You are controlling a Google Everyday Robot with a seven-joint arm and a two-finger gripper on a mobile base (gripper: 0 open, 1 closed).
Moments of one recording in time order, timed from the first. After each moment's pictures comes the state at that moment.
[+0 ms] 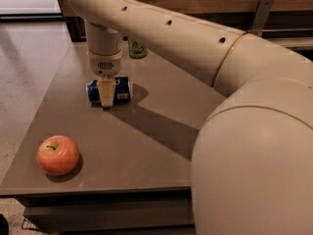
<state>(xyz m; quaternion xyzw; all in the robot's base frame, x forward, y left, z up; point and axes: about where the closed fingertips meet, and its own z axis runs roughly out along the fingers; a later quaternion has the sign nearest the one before) 0.601 0.133 0.826 -0.76 0.64 0.03 0.08</state>
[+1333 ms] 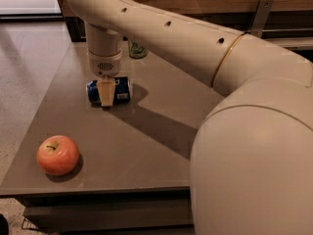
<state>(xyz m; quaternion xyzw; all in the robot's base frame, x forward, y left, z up) 0.602 0.136 0.823 -0.76 0.64 0.03 0.08</state>
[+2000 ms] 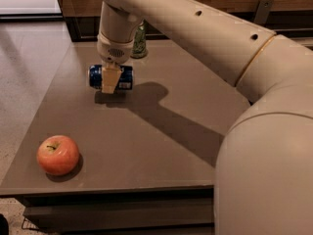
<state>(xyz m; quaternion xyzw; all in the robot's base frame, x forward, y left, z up) 0.614 0.127 0.862 -0.75 0.64 0.07 0.16</state>
